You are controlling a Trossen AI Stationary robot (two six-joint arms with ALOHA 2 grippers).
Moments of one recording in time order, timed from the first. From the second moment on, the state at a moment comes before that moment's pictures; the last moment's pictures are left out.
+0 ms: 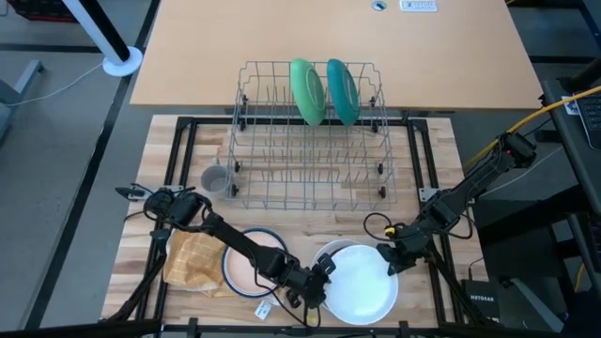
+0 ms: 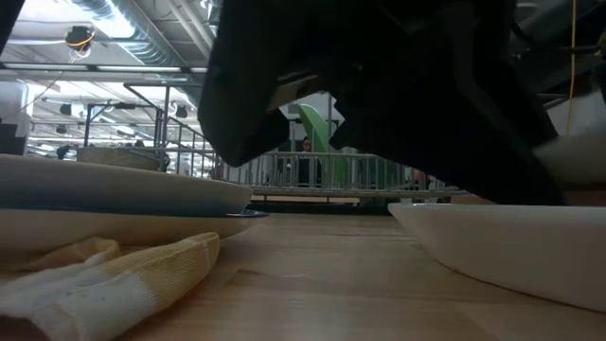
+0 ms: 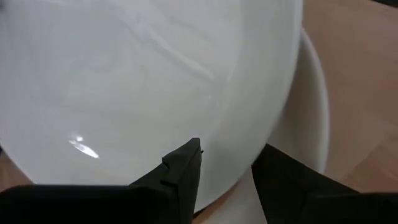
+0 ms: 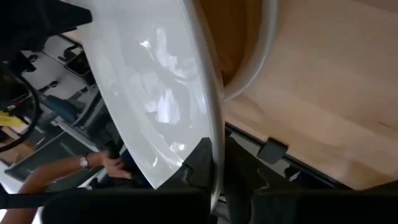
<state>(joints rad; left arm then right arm) -0.46 2.28 1.71 -0.23 -0.29 0.58 0.67 0.98 0.51 -0.26 -0.27 2.11</state>
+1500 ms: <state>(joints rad) -0.51 2.28 1.75 -0.23 -0.50 0.66 0.67 0.97 0.51 -0.23 -0.27 2.14</state>
